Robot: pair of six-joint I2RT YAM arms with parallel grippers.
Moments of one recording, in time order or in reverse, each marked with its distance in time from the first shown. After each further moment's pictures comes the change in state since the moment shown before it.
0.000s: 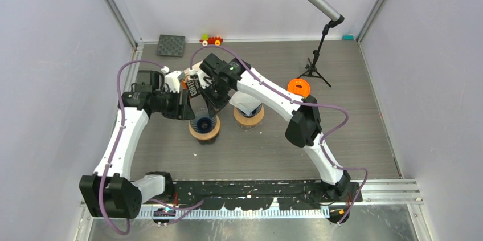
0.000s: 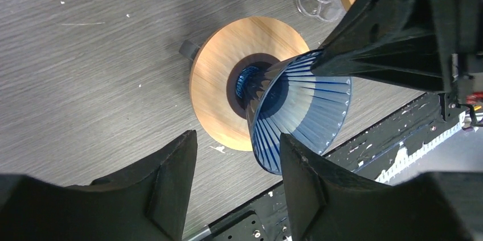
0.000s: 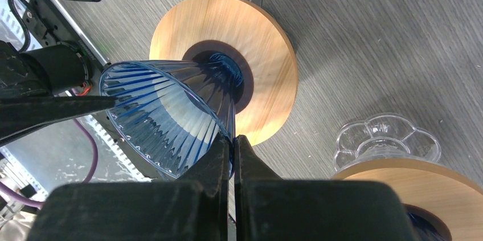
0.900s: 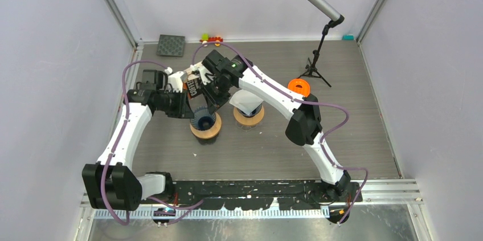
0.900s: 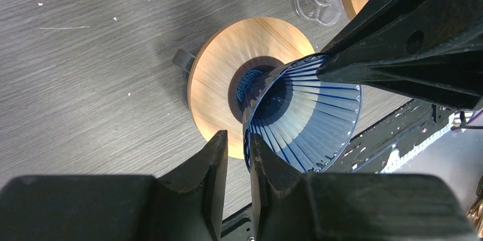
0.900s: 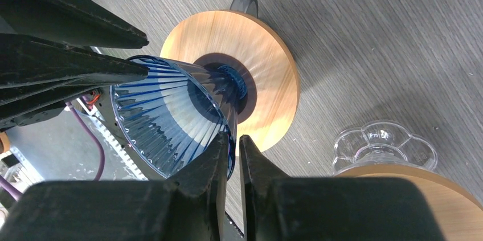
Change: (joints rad) left arm -0.007 0.071 -0.032 0.059 0.016 -0.026; right arm -0.035 0.009 0.018 0.018 -0.031 0.015
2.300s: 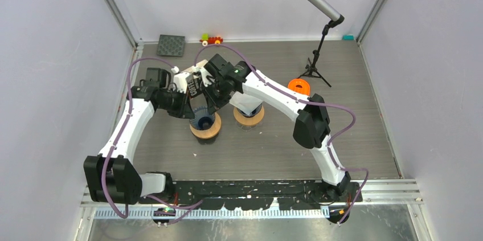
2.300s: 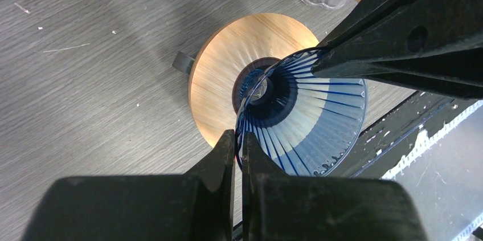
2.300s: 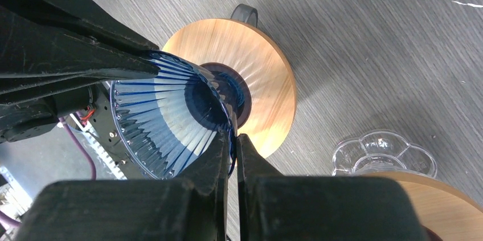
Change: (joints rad) left arm -0.027 0.061 0.019 -0.012 0.008 0.130; right arm 0.023 -0.100 -0.219 0.191 0.038 0.026
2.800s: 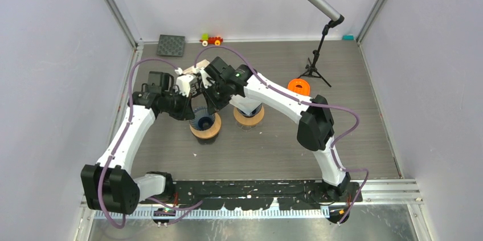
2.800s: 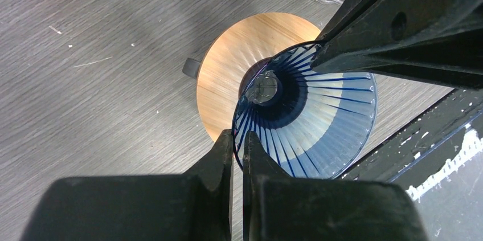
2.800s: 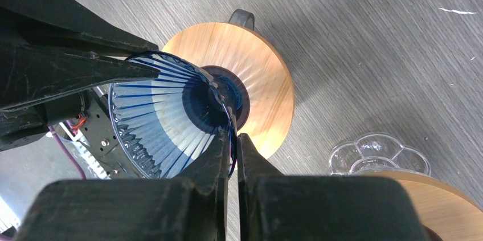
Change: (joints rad) left arm -0.051 -0.071 -0.049 0.054 -0.072 0.058; right arm 0.019 -0.053 -0.098 0.088 0.054 0.008
